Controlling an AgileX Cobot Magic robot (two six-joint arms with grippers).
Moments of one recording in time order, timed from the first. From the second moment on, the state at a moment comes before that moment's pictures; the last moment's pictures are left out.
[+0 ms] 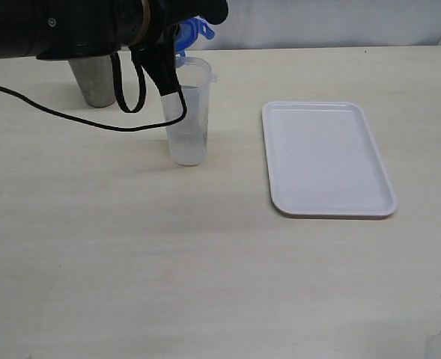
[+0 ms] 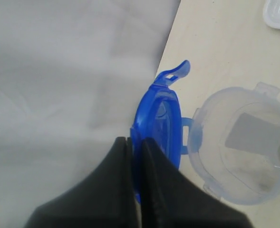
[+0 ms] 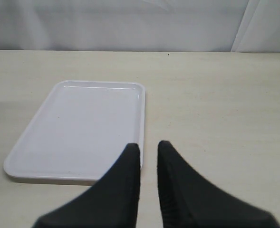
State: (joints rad) left arm -0.73 1.70 -1.25 1.17 0.48 -0.25; right arm 0.00 0.00 0.00 -0.10 0.35 0.04
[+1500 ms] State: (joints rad) left arm -0.78 1.70 -1.25 0.94 0.51 0.00; right arm 0.00 0.00 0.00 -0.10 0.35 0.04
